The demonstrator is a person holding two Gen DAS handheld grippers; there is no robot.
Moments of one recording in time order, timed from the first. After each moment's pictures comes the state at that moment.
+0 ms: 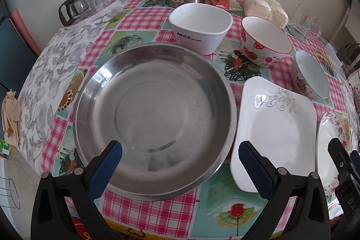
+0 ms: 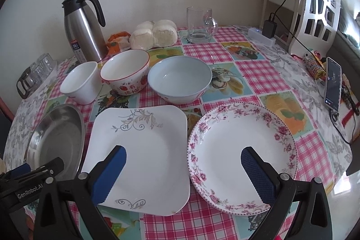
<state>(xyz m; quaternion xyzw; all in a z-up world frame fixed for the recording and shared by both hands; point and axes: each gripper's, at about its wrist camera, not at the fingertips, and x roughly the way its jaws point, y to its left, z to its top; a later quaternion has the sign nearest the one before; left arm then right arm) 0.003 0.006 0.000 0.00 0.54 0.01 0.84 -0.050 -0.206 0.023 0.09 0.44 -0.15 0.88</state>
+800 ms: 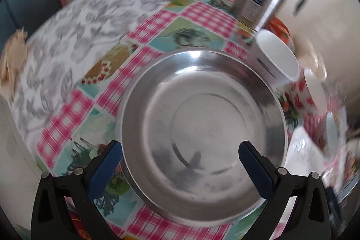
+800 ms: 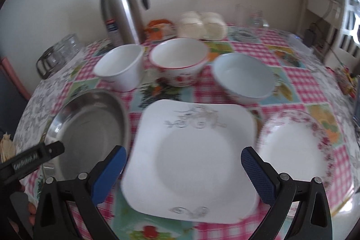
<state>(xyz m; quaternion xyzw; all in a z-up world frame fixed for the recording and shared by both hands) 0.019 0.123 -0.022 -0.18 0.54 0.09 0.82 -0.008 -0.125 0.009 0.06 0.45 -0.05 0.89</state>
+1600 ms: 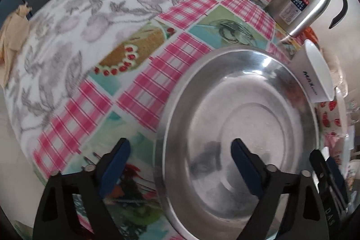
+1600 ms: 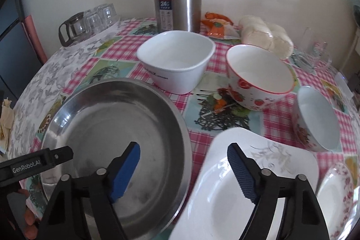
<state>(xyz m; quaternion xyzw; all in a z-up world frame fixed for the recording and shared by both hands) 0.043 0.164 -0.063 -0.19 0.57 0.13 0.79 0.060 -0.055 -0.023 -0.03 0.46 0.04 0.89</state>
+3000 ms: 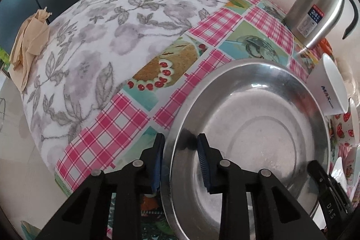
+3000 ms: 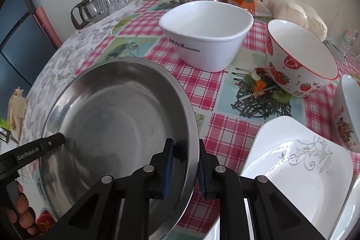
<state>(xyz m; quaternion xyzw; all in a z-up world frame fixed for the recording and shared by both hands) 0.035 0.190 -0.059 -0.18 0.54 0.18 0.80 0.072 -0.043 -0.049 0.02 0.51 0.11 0.85</state>
